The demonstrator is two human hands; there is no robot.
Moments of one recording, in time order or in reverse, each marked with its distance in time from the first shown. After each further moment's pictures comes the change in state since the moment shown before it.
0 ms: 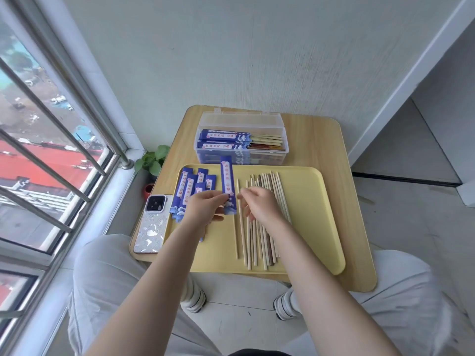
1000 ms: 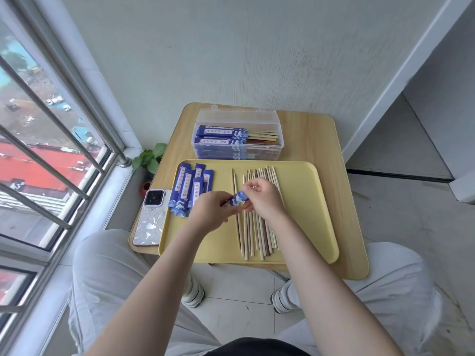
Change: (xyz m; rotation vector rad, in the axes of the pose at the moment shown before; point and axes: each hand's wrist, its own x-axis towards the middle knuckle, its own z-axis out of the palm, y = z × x) left_hand -0.004 -0.018 0.006 0.748 -0.132 0.388; right_hand -0.009 0.004 -0.010 0.038 0.101 -0.028
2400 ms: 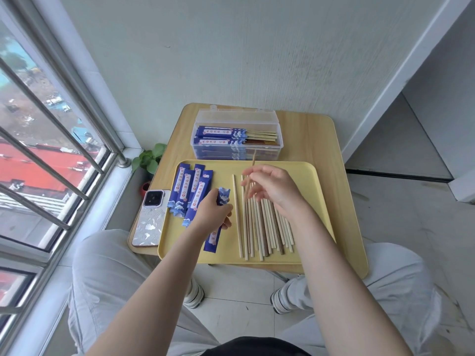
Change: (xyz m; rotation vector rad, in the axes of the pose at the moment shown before) left_hand 0.003 0.001 0.014 -0.443 0.044 -0.256; right_hand -0.015 -0.041 -0.041 0.271 -0.239 -0.071
